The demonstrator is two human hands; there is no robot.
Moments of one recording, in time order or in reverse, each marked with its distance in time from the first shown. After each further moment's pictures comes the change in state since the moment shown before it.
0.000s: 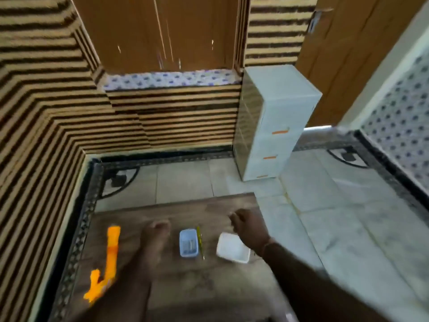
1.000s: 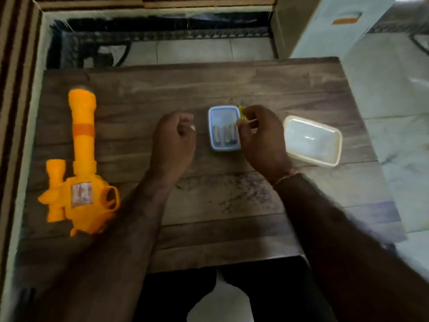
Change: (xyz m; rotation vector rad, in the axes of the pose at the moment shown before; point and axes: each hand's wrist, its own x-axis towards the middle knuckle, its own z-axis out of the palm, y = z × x) left_hand 0.093 -0.190 0.042 0.209 0.032 0.479; right_hand 0.050 0.121 0.272 -0.037 0.306 -0.181
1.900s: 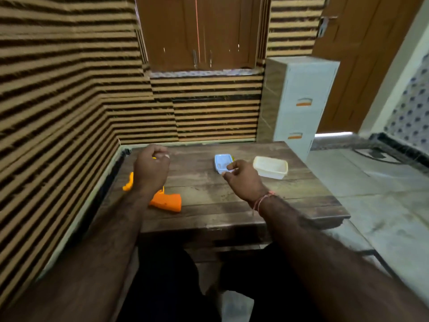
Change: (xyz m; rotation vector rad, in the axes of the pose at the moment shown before) left_hand -0.186 0.045 -0.161 -0.123 0.385 0.289; right_hand -0.196 -0.079 -0.084 0.153 -0.030 -0.042
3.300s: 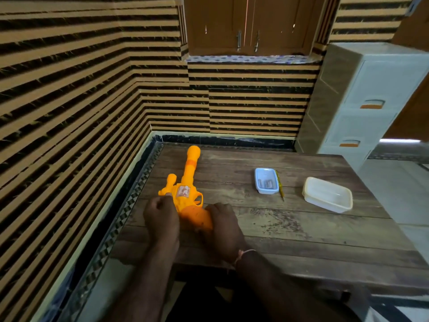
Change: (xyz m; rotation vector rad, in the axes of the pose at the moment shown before) left_hand 0.009 -0.096 0.013 -0.178 0.389 -0.668; right_hand 0.027 -0.002 0.159 -0.286 -0.336 -0.432
